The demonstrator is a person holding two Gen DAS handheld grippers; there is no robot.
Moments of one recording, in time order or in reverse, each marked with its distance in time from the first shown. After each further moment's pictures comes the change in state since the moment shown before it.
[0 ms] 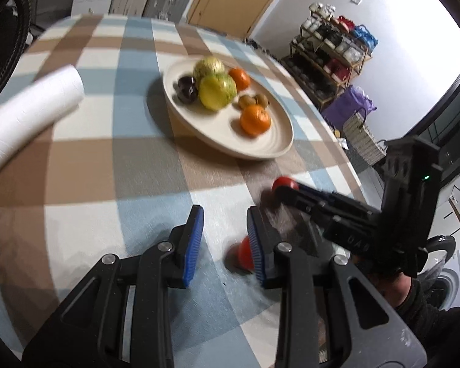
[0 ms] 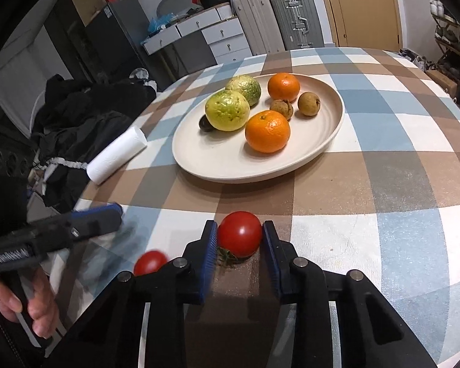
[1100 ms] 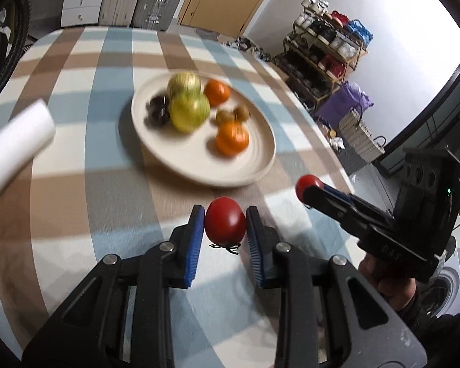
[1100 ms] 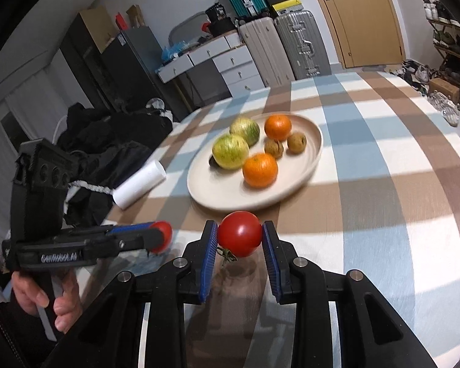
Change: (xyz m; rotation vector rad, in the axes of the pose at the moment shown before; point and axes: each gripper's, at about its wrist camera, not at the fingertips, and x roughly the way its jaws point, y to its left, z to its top) left arm 0.005 -0.031 0.040 0.044 -0.023 0.007; right arm -0.049 -0.022 0.009 0.011 -0.131 0.090
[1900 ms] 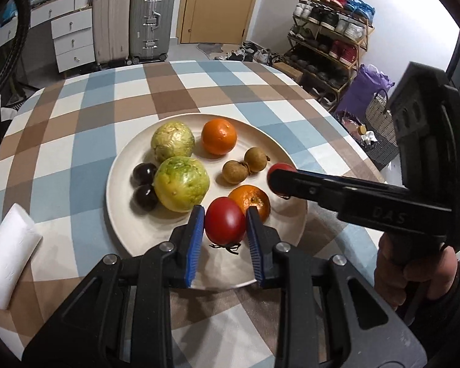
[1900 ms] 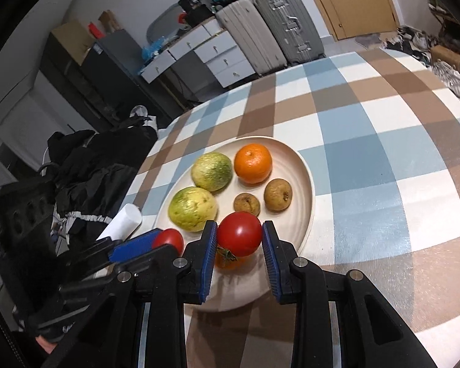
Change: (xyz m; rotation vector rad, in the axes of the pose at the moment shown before) left arm 0.074 -0.028 0.065 0.180 -0.033 0.165; right arm 0.076 -0.055 0.083 0.146 0.103 0.028
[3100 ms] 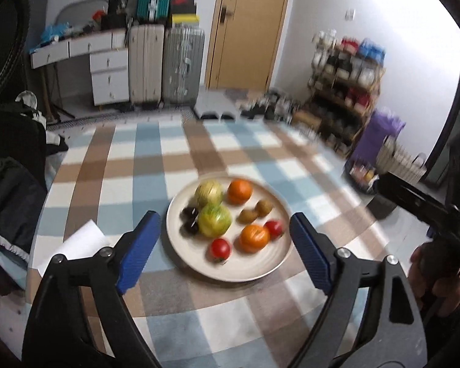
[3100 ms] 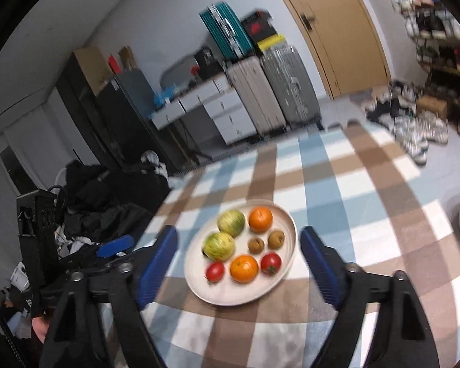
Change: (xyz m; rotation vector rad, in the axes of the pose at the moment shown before) left arm -0.136 -0.007 0.000 -0.059 -0.267 0.113; right arm -0.134 0.042 -0.014 -0.088 -0.325 -0.024
